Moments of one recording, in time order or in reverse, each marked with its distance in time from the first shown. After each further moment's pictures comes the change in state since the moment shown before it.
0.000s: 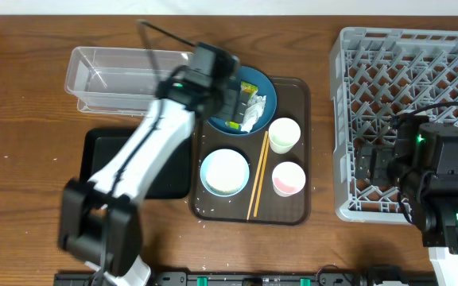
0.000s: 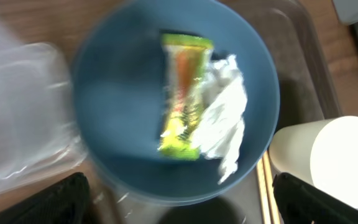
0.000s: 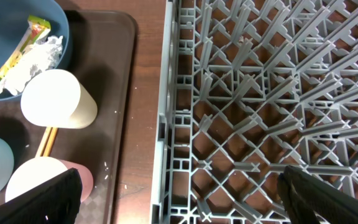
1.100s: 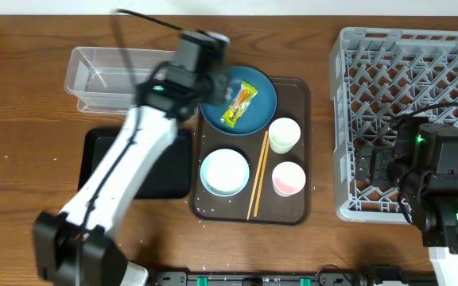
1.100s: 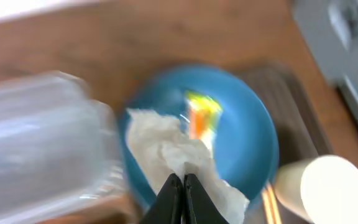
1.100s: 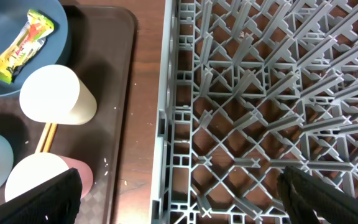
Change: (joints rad) left arm 0.062 -0.142 0.017 0.071 -0.079 0.018; right arm 0.000 0.000 0.001 -0.014 0.000 0.000
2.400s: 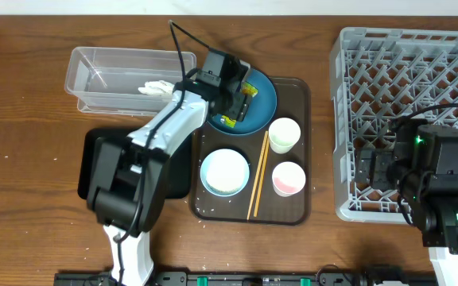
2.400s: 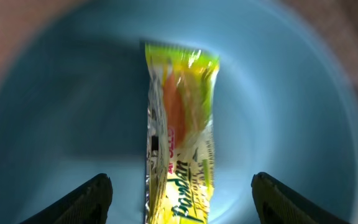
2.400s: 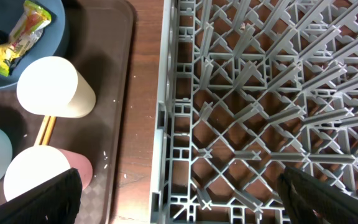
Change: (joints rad) left arm -0.037 0.402 -0.016 0.169 0.140 0.132; right arm 0.000 0.000 0.000 -0.026 0.000 0.000
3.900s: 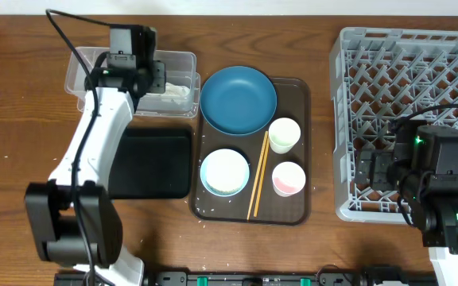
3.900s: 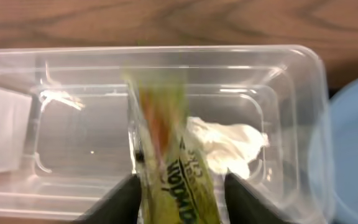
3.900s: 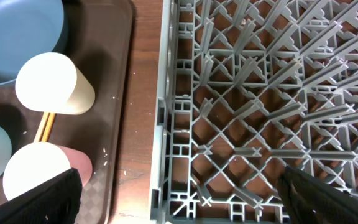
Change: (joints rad) left arm 0.342 -0.267 0.000 -0.134 -0.223 -0.024; right arm 0.000 0.000 0.000 -0.011 0.000 0.000
